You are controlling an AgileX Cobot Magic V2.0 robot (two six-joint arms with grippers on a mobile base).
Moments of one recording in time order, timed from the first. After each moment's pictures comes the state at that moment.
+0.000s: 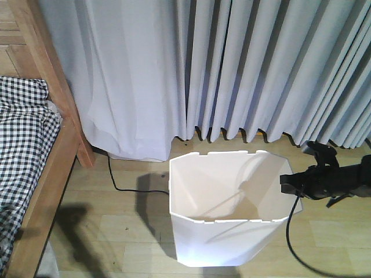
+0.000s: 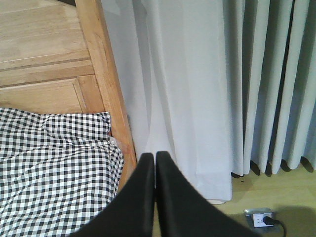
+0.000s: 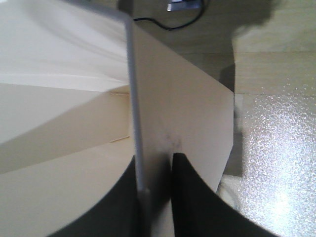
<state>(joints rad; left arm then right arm) 0.00 -0.02 0.03 0.15 0.27 -0.05 -0.26 2.27 -0.81 1.69 0.52 -1.84</state>
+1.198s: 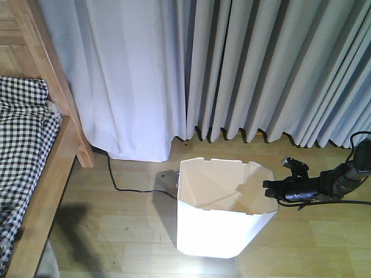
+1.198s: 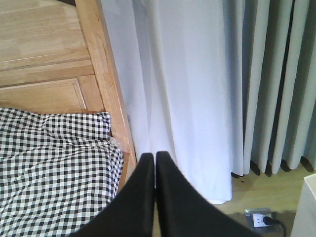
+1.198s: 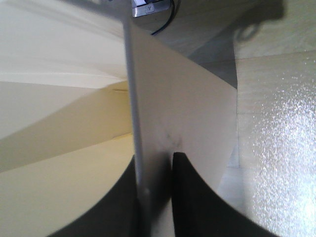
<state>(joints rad) 0.00 -0.02 0.03 0.15 0.27 -0.05 -0.26 3.01 -1.60 1.60 0.52 -1.62</state>
